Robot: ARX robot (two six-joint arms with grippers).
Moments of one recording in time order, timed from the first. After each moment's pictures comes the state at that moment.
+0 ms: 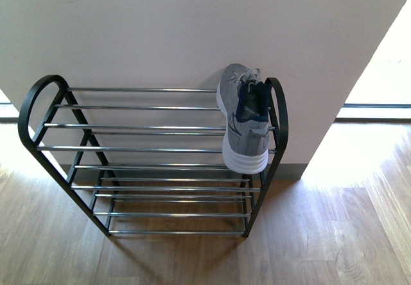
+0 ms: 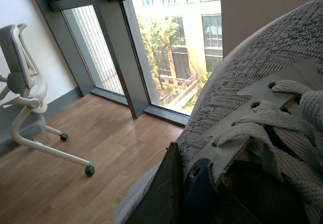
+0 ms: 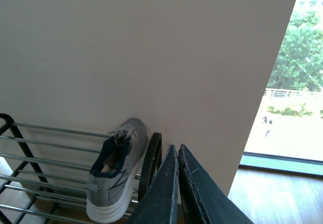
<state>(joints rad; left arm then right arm) -0.39 0.39 0.04 0.31 -1.04 0.13 0.00 0.87 0.05 0.82 0.00 -0.01</state>
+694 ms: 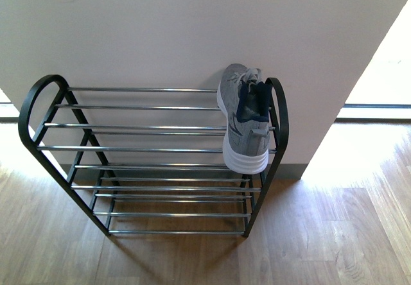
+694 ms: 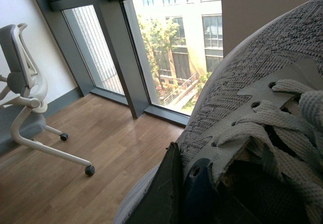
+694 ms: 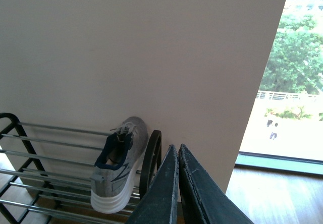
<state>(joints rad) -0.39 0.39 0.04 0.31 -1.04 0.13 0.00 0.46 0.02 0.45 0.00 -0.01</state>
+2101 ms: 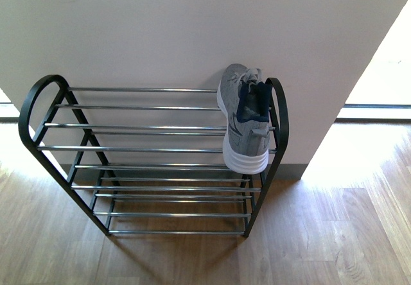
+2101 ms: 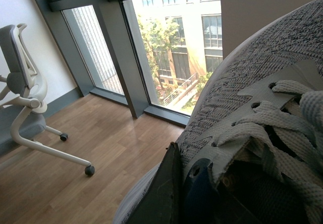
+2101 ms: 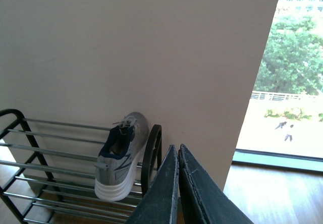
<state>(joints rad) -0.39 0.39 0.04 0.31 -1.04 0.13 0.00 0.01 0.02 0.00 0.00 -0.01</state>
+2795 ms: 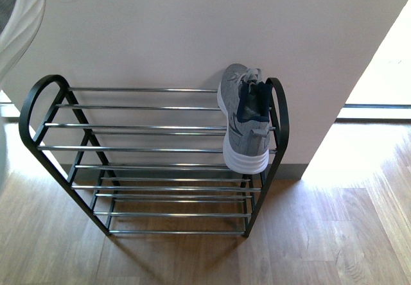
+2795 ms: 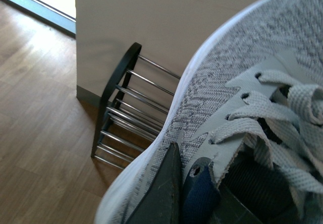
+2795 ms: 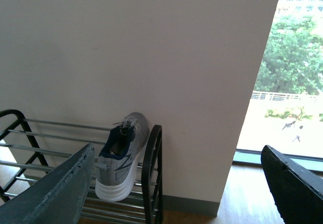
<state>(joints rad) -0.21 0.92 0.41 0.05 -0.24 -0.56 0.00 0.01 0.02 0.00 0.00 -0.01</state>
